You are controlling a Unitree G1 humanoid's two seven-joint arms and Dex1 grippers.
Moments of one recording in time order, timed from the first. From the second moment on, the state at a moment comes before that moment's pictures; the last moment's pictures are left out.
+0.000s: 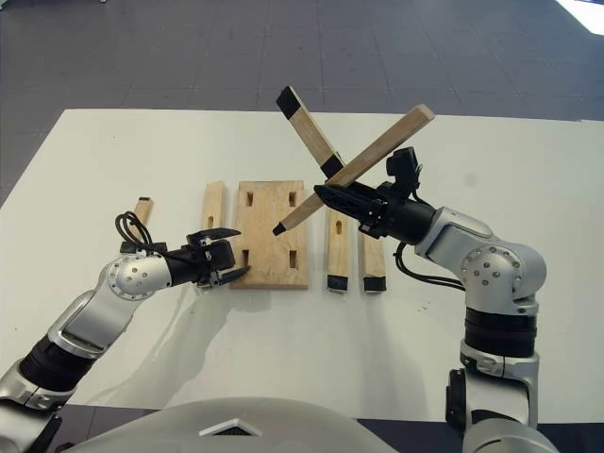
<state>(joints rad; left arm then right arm) -0.17 0.71 -0.51 -0.33 0.24 0.29 -0.68 -0.30 -0.52 -0.16 -0.19 0.99 0.96 0.64</state>
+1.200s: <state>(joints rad) -0.17 0.95 -0.36 -0.09 0.24 -0.18 -0.93 -0.55 -0.45 0.15 0.23 0.48 0.59 0.93</state>
